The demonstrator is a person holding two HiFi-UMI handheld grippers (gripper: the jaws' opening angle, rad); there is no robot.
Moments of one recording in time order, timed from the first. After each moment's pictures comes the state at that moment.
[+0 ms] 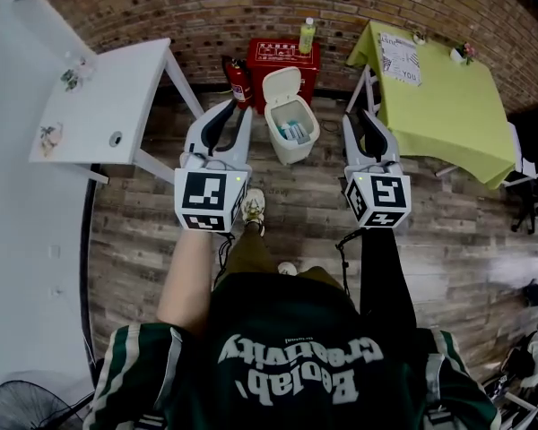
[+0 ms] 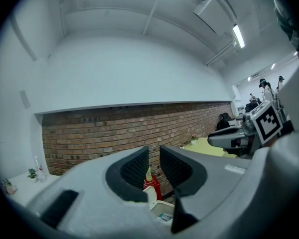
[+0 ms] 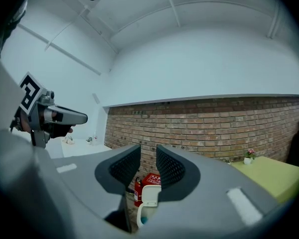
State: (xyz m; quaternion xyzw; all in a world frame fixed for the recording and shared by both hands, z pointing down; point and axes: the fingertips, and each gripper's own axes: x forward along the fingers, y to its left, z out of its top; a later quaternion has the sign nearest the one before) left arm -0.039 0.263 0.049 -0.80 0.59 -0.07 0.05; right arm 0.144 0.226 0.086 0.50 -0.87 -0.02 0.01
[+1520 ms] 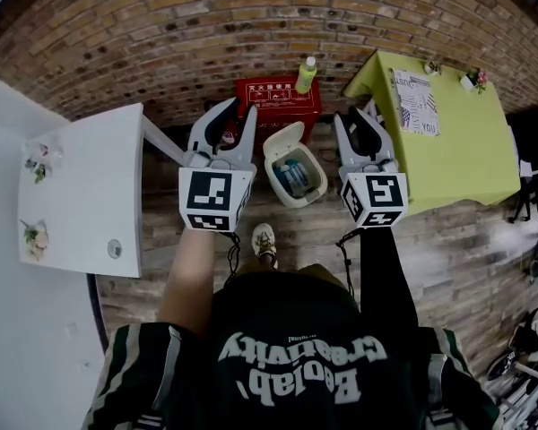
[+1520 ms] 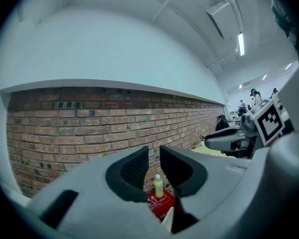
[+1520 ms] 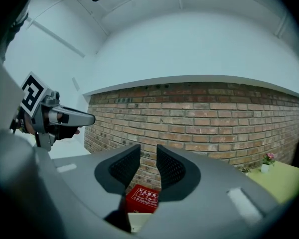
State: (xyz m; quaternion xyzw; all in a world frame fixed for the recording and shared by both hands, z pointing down) left arm -0.133 -0.077 0.065 -0.85 0.52 -0.07 0.03; right arm 0.030 -0.082 0.098 0.54 -0.84 -0.01 0.05
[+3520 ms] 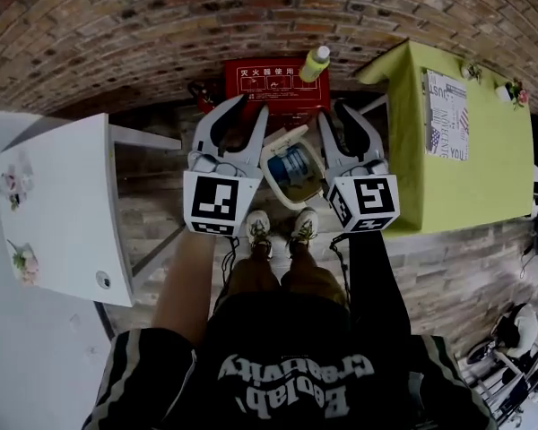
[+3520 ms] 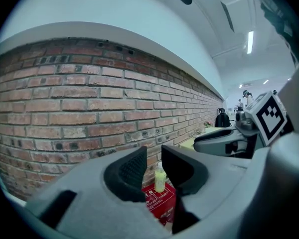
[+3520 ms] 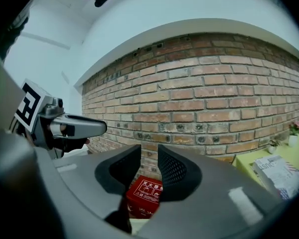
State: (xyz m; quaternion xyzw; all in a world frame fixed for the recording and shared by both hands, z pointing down) left arm -0.112 -0.252 0.198 -0.86 0.50 -0.11 -0.04; right arm 0.000 -0.251 0.225 0.51 -0.85 0.09 0.08
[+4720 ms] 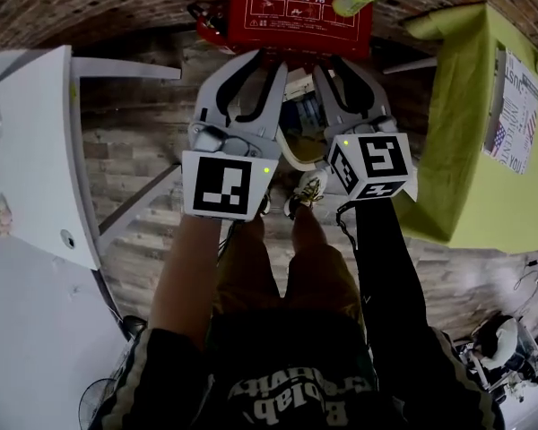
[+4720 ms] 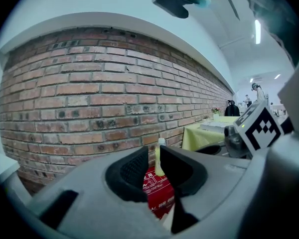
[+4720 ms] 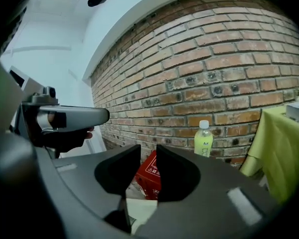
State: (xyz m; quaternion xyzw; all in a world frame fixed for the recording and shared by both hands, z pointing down) left arm -0.089 -0.248 0.332 -0.83 0.55 -0.12 -0.05; right arm -0.025 -0.264 0.398 0.42 -0.89 0.16 0.10
